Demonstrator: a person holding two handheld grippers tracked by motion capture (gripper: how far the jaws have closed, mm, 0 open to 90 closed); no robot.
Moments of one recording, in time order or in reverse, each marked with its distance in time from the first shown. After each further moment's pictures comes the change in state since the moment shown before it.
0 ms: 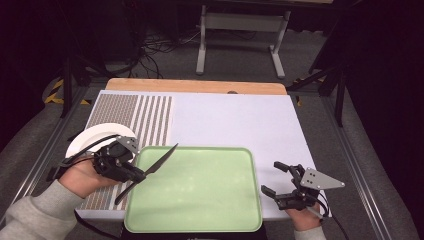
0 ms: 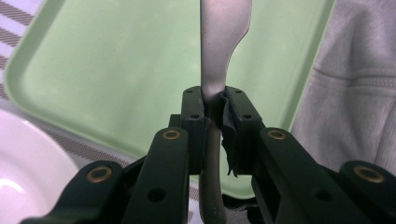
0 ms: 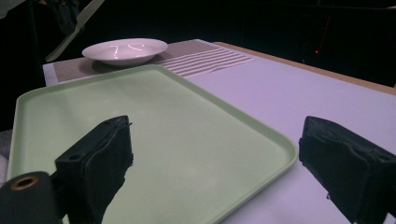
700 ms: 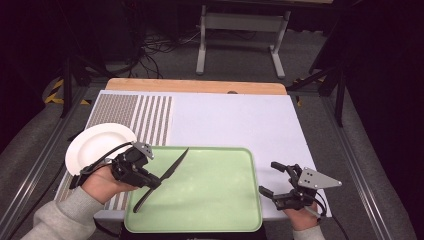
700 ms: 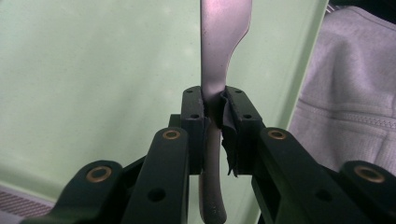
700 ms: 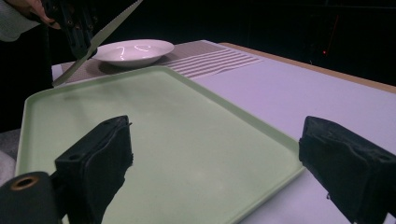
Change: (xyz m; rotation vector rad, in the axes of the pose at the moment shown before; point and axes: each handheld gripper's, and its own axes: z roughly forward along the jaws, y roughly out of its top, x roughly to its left) left arm 0.001 0.008 0.039 -0.056 -0.102 -0.059; right arm 0.002 0.001 0.006 -0.003 0.027 0.002
